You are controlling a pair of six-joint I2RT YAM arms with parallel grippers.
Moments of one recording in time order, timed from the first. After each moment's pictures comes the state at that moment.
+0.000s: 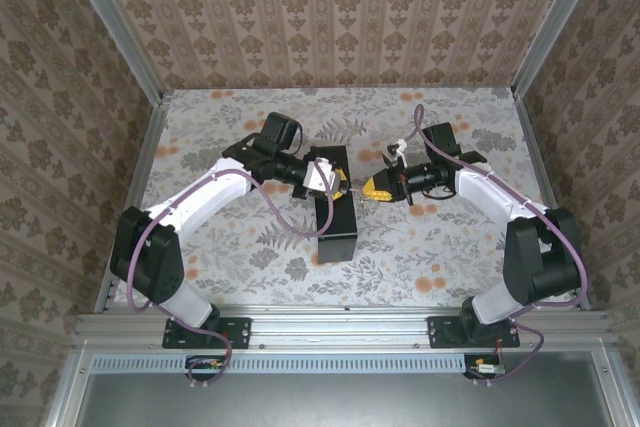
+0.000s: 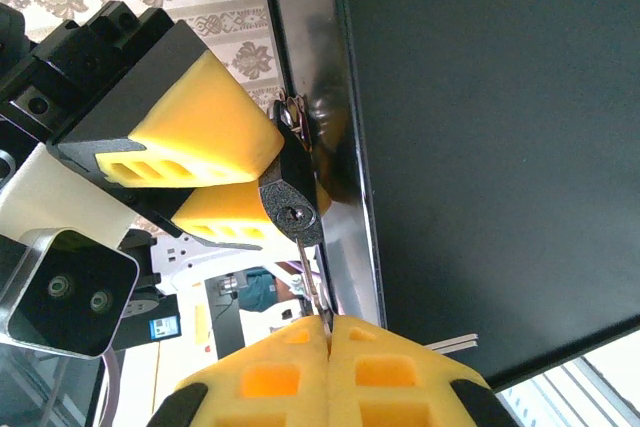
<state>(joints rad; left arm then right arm) -0.62 1.58 1.26 -0.54 0.83 1.22 0.20 1.53 1.03 -0.52 -1.26 0.63</state>
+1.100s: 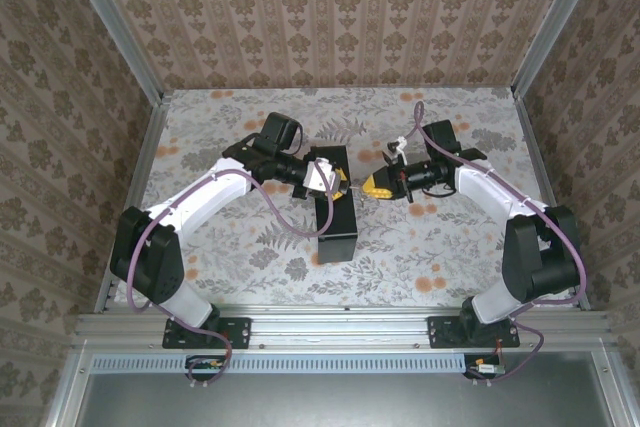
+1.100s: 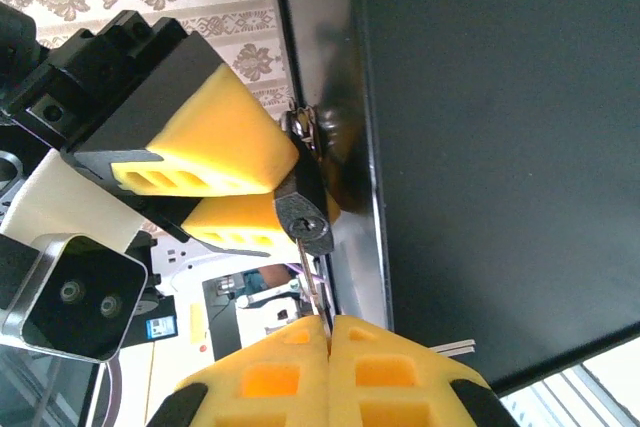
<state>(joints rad) -0.62 1.58 1.26 -0.54 0.83 1.22 0.20 1.54 1.06 -0.55 -1.26 0.61</state>
